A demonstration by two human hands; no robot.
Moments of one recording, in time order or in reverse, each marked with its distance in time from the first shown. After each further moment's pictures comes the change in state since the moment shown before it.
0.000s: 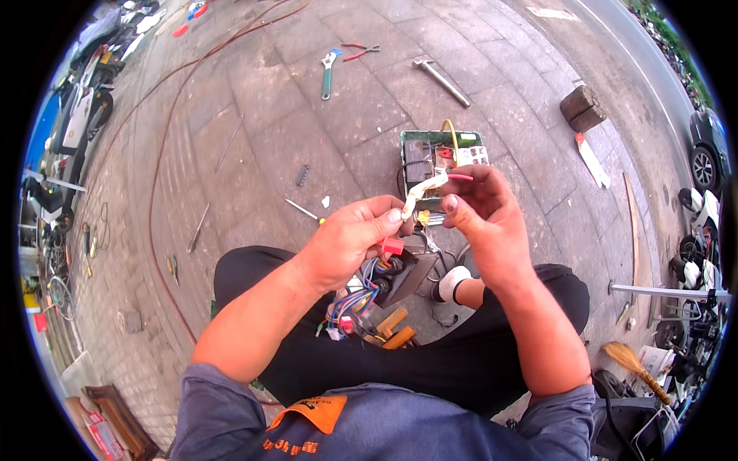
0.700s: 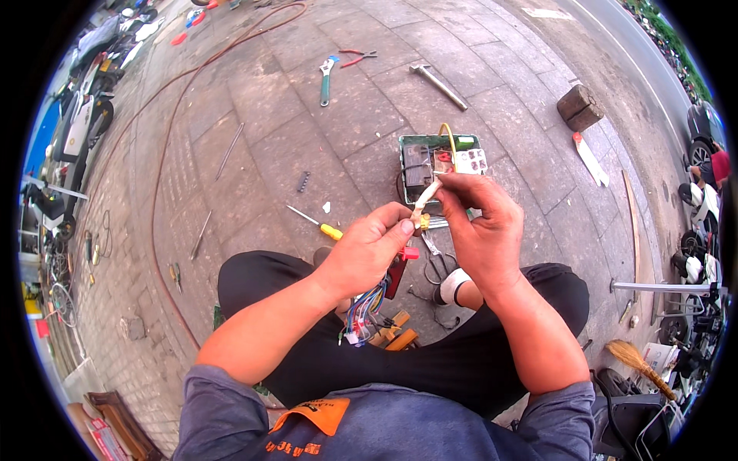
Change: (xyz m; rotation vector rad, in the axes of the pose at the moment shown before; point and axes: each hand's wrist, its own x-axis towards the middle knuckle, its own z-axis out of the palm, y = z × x) left_hand 0.007 -0.021 0.011 0.442 0.098 0.120; right_hand 0.008 0.015 0.004 -0.627 0.191 -0.567
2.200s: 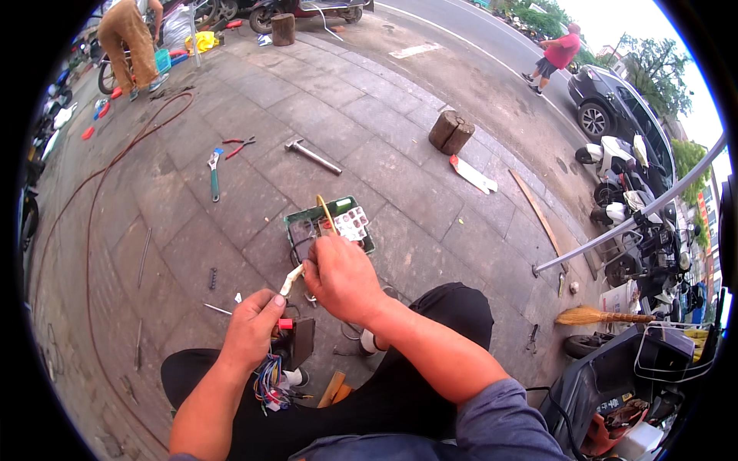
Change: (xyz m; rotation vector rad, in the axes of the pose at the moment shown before) left_hand -0.008 0.014 -0.003 0.039 0.107 -0.024; right_hand 0.006 0.011 -0.009 -0.447 -0.077 -0.215
